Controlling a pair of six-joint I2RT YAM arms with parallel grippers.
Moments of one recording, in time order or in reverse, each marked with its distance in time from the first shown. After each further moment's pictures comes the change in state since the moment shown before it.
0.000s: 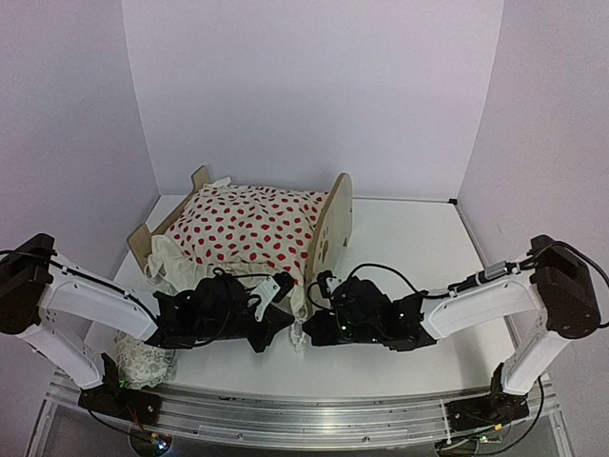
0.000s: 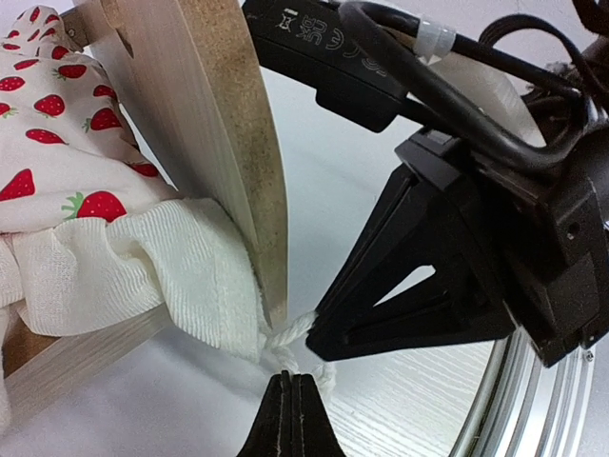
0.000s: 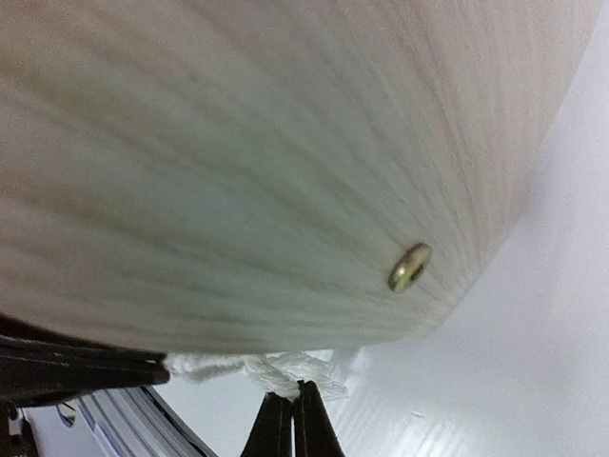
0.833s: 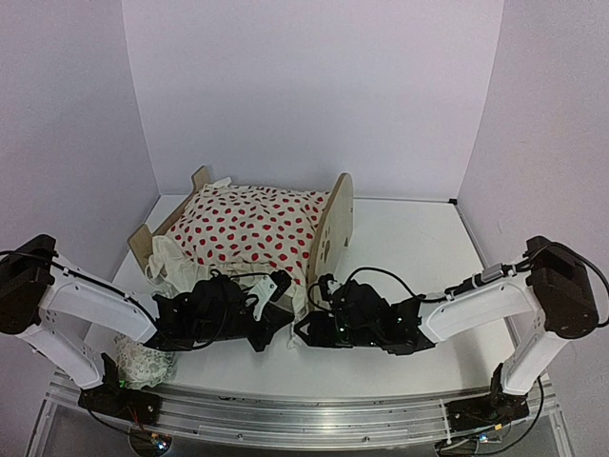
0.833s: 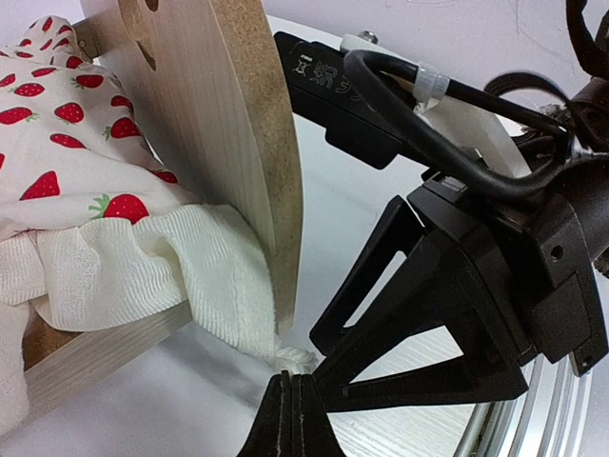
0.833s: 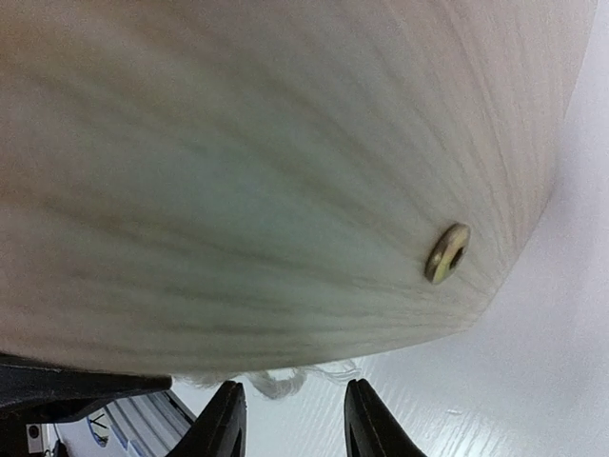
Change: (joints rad) left arm 0.000 0.001 -0.031 0.080 -0.013 -0.011; right arm 0.023 0.019 -0.017 0.067 0.006 0.119
